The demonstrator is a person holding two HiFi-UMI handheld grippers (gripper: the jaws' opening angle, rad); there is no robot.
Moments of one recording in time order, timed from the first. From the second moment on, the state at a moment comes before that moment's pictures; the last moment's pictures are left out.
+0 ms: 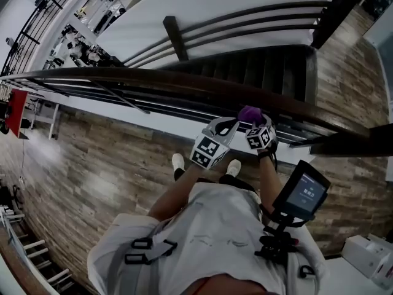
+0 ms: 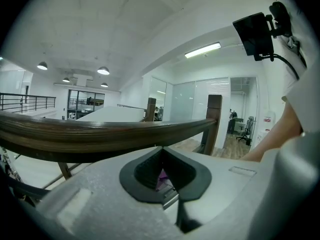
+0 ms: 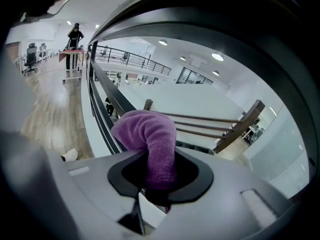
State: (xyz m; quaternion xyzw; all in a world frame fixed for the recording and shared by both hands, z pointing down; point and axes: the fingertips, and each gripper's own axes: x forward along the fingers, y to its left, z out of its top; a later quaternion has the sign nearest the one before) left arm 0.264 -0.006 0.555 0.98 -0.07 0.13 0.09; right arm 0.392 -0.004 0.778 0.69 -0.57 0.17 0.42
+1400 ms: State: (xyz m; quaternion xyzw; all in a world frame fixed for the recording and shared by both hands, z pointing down) left arm 0.395 0.144 0.569 0.96 0.21 0.16 0.05; right arm 0.635 0.228 0.747 0.84 -0.30 0.32 0.32
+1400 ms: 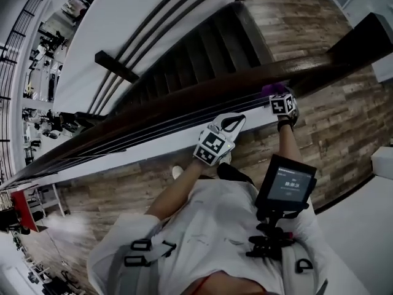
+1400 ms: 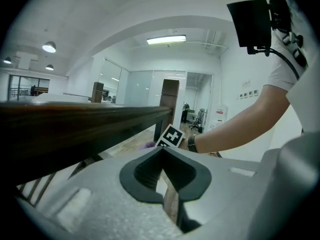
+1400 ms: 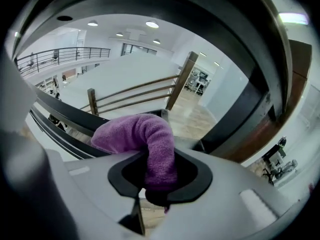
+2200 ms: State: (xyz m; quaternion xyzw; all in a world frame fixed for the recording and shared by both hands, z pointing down) left arm 0.376 0.087 0.575 0.98 0.07 0.16 0.07; right arm 0.579 0.189 0.746 0.85 -0.37 0.29 0.23
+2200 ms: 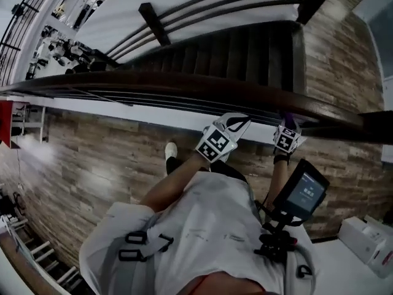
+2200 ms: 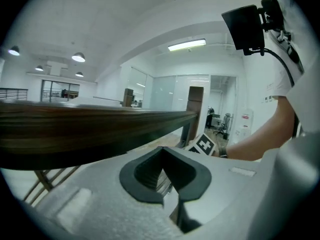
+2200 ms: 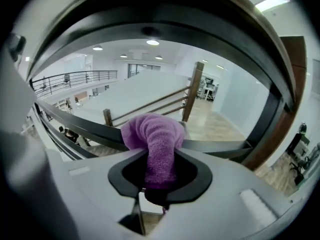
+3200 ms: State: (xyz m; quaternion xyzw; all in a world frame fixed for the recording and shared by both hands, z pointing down) left arm -0.063 -0.219 0.599 0.89 -0.41 0.12 0.17; right arm 0.014 -0.227 0.781 0.47 -0.81 0.16 0.32
